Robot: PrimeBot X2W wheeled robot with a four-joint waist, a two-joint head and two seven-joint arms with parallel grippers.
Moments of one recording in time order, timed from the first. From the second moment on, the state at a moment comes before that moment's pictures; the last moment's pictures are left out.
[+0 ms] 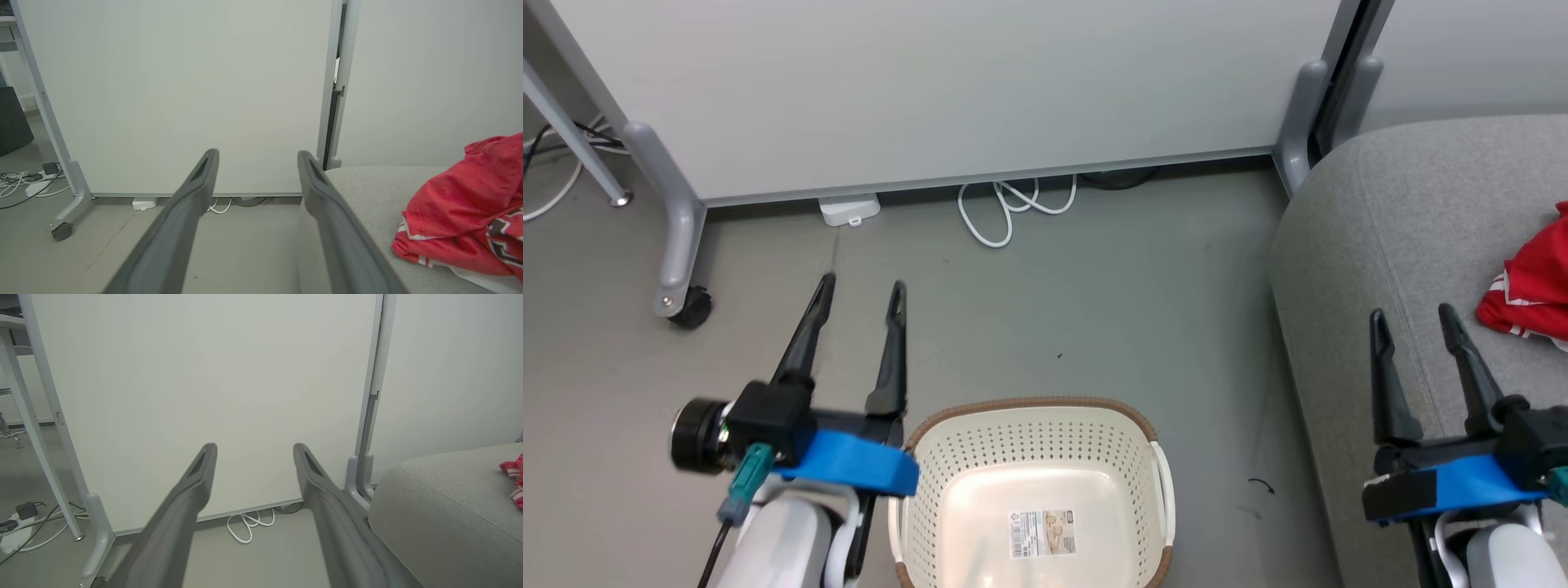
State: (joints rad) left arm -0.26 0.16 -0.29 0.22 -0.23 0.02 -0.26; right arm -0.14 -0.07 -0.11 0.15 0.06 0.13 -0.26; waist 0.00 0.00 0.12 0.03
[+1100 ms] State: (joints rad) left arm -0.04 0.07 -0.07 0.28 -0.17 -0.06 -0.24; right arm -0.05 -0.05 -0.12 0.22 0.11 0.13 -0.24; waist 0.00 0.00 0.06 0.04
